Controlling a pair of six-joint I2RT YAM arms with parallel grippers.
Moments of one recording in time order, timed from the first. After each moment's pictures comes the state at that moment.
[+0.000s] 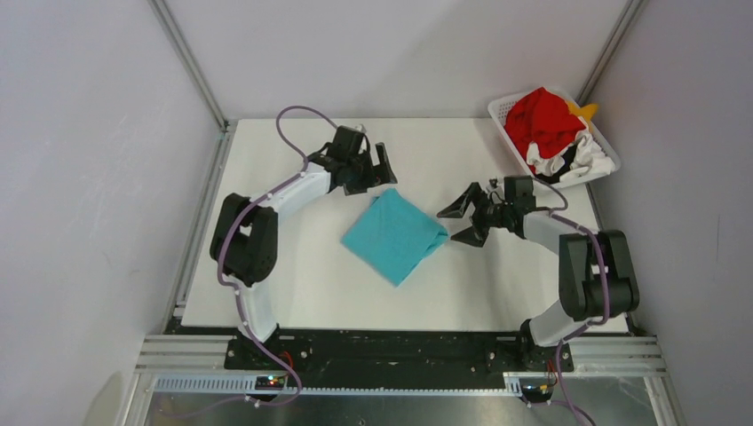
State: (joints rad) left arm -0.47 1.89 1.45 -0.37 0.13 -0.64; right arm 0.09 1.60 0.76 -0.06 -0.81 0.90
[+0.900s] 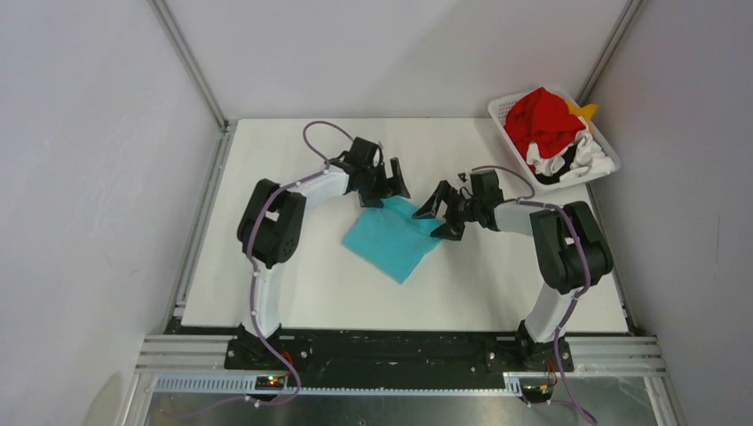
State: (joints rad) left arm -0.49 2.12 1.53 -0.33 0.29 -0.66; right arm 0.26 1.78 0.86 0.09 -0.69 0.86
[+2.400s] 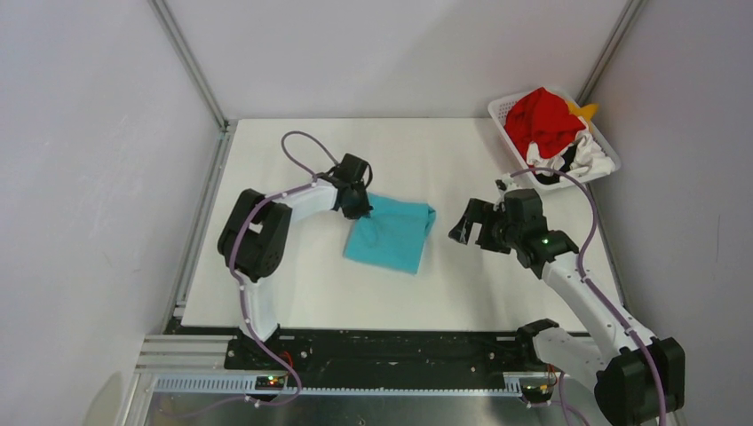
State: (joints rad) left arm -0.48 1.95 1.27 -0.36 0.00 -0.68; right arm 0.31 0.99 0.72 -0.46 -0.22 0.54
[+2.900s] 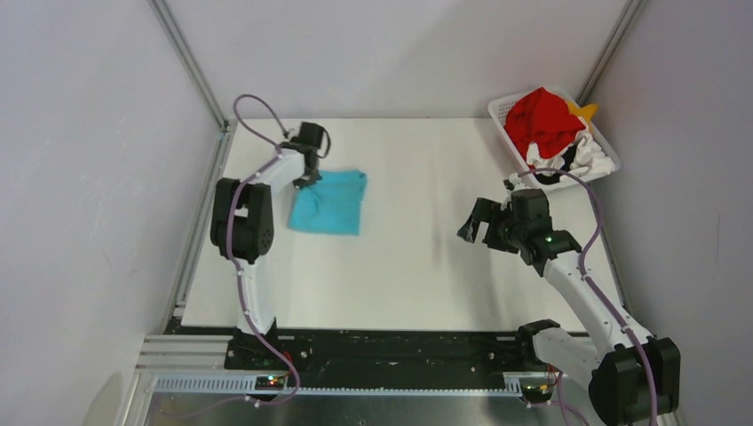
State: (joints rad) left arm -0.26 2.03 1.51 -0.57 -0.44 -0.48; right arm 0.24 1.00 0.71 -0.47 -0.19 0.48
